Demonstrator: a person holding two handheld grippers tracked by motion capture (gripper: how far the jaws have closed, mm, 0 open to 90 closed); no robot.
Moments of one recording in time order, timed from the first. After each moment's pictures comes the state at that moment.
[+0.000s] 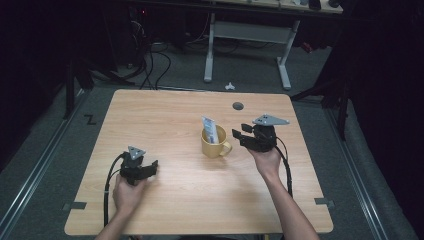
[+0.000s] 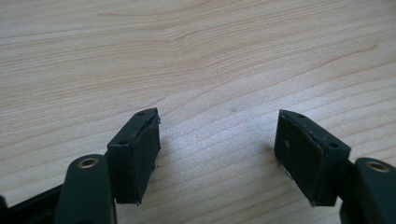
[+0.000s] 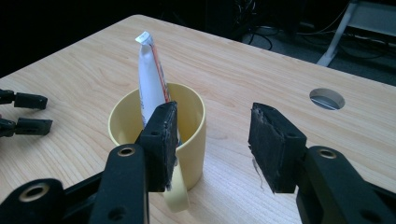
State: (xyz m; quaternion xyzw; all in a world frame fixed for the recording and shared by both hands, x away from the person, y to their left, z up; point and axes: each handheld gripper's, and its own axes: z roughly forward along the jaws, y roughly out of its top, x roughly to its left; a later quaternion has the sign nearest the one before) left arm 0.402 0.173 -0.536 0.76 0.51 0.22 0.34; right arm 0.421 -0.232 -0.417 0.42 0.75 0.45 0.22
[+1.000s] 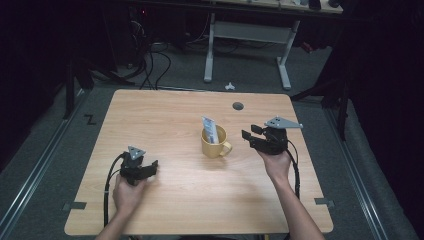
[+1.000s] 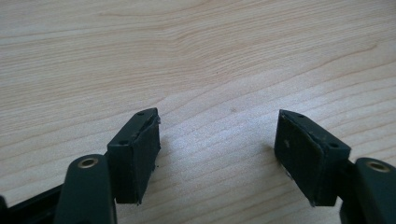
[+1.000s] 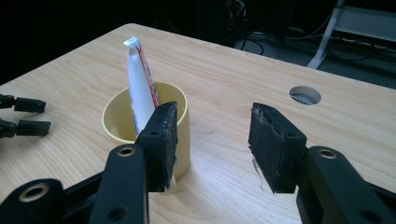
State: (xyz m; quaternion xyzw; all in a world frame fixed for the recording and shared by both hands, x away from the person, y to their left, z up) left arm 0.402 0.173 -0.536 0.76 0.51 0.22 0.34; right arm 0.405 -0.257 -0.411 0.44 0.74 0.46 0.22
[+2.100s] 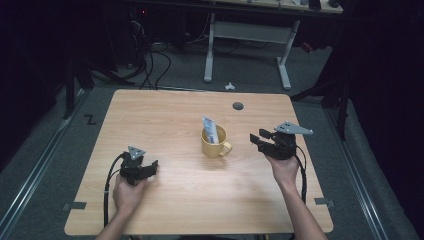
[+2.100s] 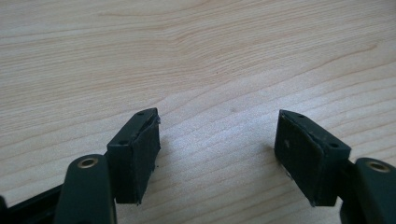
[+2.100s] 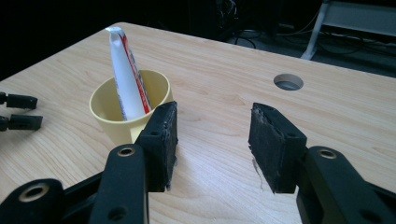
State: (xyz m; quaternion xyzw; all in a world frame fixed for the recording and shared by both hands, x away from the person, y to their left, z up) left arm 0.402 0.173 -0.536 0.76 0.51 0.22 0.34; right arm 0.392 -0.279 -0.418 0.45 0.73 0.46 0.23
